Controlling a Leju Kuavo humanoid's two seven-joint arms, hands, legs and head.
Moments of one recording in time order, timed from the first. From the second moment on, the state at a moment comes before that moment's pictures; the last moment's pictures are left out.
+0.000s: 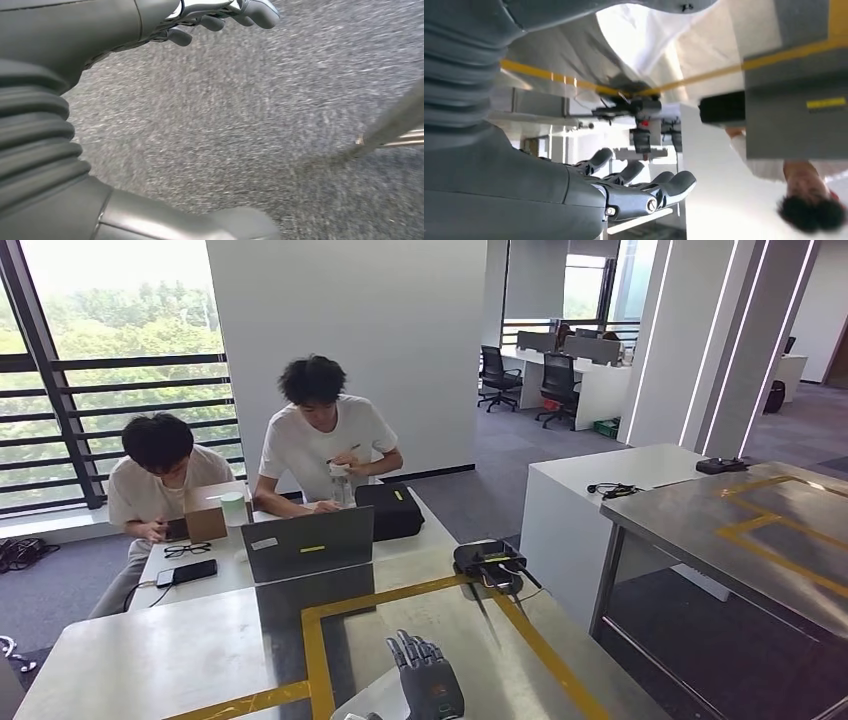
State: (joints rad) left arm -0.12 -0.14 1.12 -0.19 -1.09 0.17 -0.41; right arm -0.70 0.08 0.57 -0.26 1.09 -0.15 -0.25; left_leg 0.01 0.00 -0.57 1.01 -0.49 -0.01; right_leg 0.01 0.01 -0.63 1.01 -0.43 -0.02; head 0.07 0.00
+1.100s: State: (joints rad) left arm -0.08 -0.12 1.14 -0.19 -1.06 0.17 -0.38; right arm -0.50 -0.02 0.55 -1.02 1.31 -0.42 -0.19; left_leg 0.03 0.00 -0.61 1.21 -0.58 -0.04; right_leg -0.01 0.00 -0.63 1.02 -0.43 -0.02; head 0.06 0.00
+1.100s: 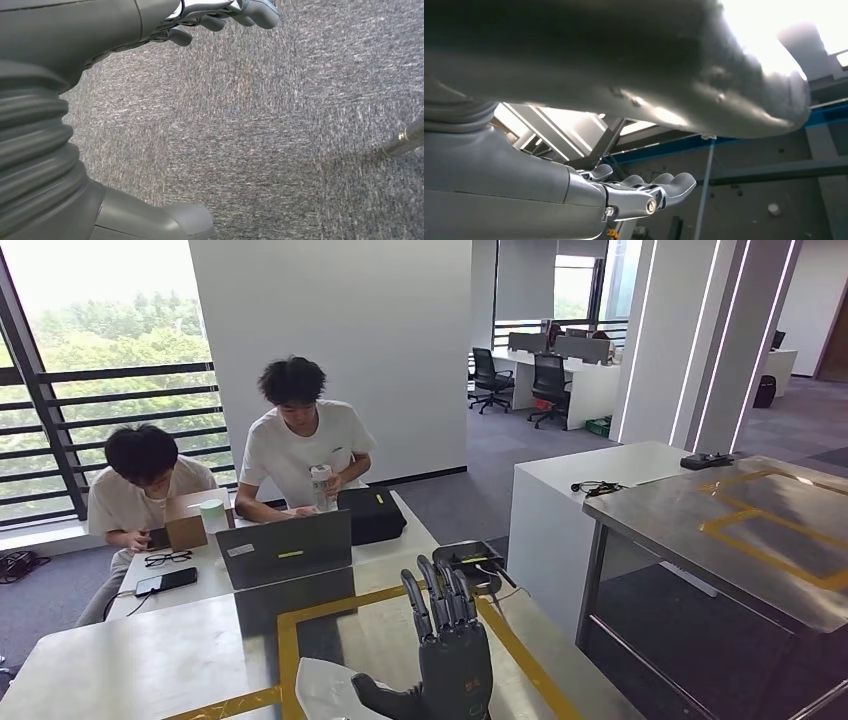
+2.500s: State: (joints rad) left arm -0.09 -0.13 1.14 -0.19 -1.08 0.18 -0.37; right arm -0.37 -0.13 0.42 -1.39 1.38 -0.43 -0.18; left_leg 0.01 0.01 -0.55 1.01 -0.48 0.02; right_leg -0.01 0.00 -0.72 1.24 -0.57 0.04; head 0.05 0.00
